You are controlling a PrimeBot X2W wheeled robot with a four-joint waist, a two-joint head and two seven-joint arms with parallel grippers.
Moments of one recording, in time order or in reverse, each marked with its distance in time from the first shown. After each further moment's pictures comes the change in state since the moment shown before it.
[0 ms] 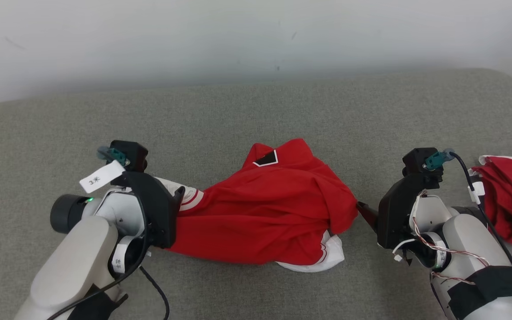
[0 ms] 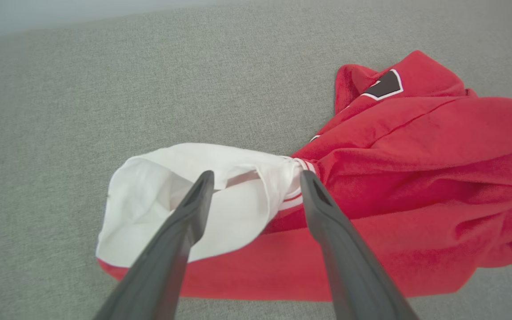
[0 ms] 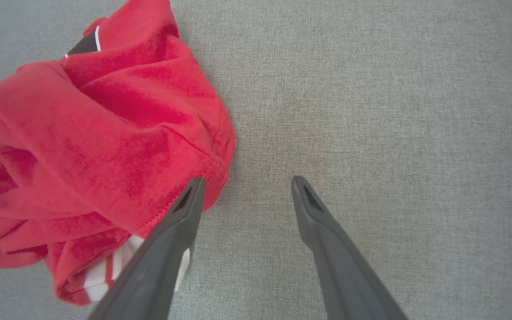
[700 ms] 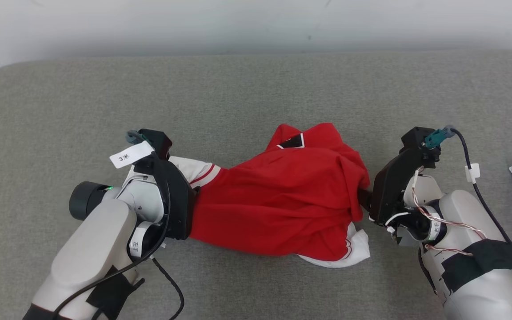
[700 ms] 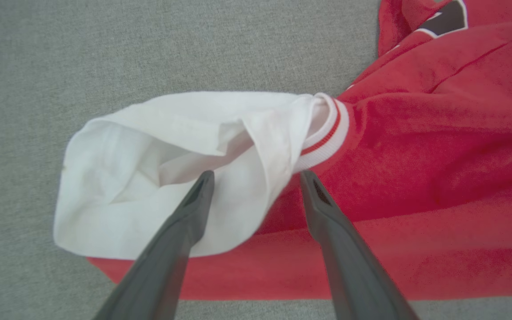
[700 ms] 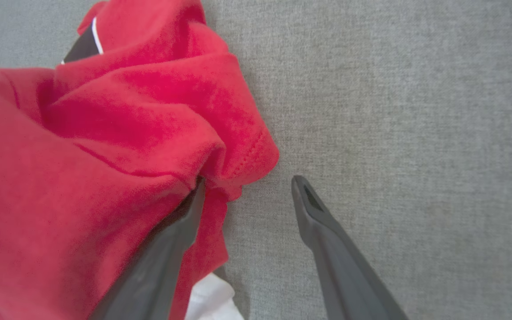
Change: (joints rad) left arm -0.110 -0.067 -0.055 0.123 0.011 -0.044 0.092; right arm -0.132 0.045 -0.020 0.129 0.082 -0.049 0.059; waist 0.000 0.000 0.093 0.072
